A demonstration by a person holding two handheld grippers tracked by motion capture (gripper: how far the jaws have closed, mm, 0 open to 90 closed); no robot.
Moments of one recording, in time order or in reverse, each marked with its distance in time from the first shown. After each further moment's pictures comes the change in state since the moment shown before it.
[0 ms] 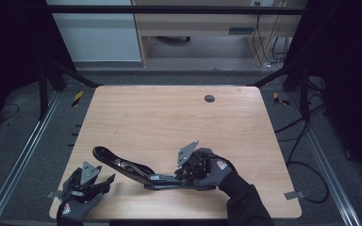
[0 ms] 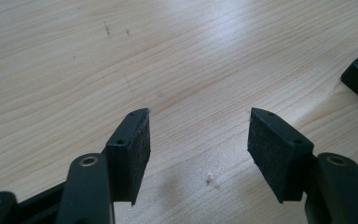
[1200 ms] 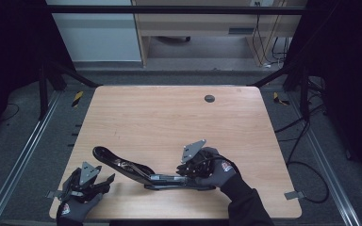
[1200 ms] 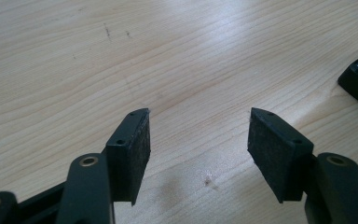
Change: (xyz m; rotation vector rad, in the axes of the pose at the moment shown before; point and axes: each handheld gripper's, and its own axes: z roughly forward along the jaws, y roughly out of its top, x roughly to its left) left arm 0.000 0.000 -0.002 -0.008 -0.006 -0.010; right arm 0.003 -0.006 -0.012 -0.079 -0.109 0.080
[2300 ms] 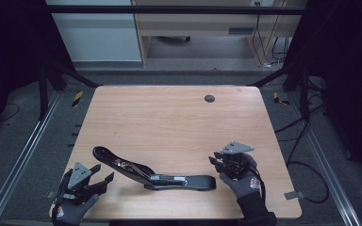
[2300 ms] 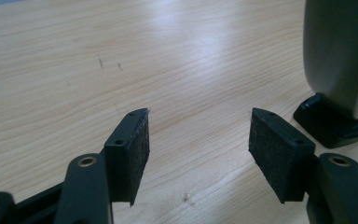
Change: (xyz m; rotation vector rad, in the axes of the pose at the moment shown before) left arm 0.002 0.004 -0.019 -0.135 -0.078 -0.069; right arm -0.001 -0.075 -0.054 -0.162 -0.488 0.484
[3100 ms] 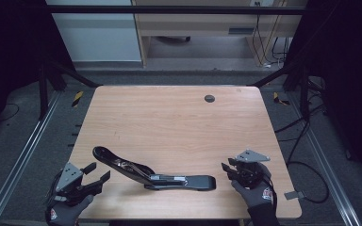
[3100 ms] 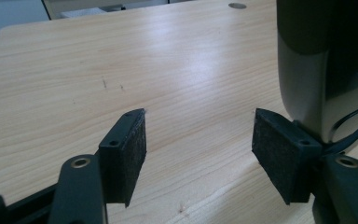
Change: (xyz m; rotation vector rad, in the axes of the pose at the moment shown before) left arm 0.005 0.007 -0.019 -0.092 -0.023 -0.040; right arm -0.013 -0.032 -0.025 0.005 -0.074 0.076
